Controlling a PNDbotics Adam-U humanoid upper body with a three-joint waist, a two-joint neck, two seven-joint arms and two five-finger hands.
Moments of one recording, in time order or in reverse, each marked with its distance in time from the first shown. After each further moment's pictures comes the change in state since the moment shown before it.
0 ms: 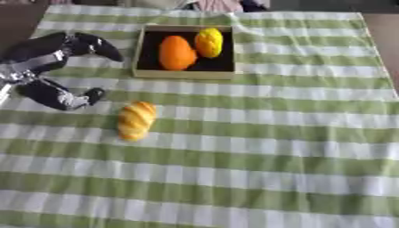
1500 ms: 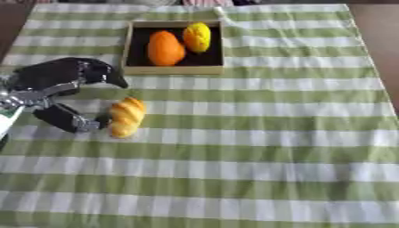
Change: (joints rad) left arm 0.067 -0.104 0.026 0.046 -0.281 0.007 -0.007; right arm -0.018 0.000 -0.006 0.000 -0.073 0.056 0.046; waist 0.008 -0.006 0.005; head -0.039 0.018
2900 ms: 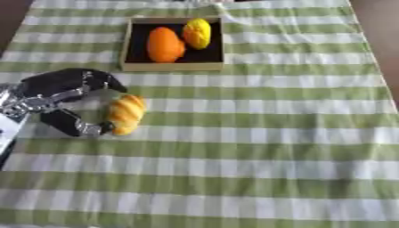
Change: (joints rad) left arm 0.004 -0.051 0.040 0.072 -0.109 -0.021 0.021; right arm -0.013 0.026 0.013 0.000 -0.005 0.043 0.040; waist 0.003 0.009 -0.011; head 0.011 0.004
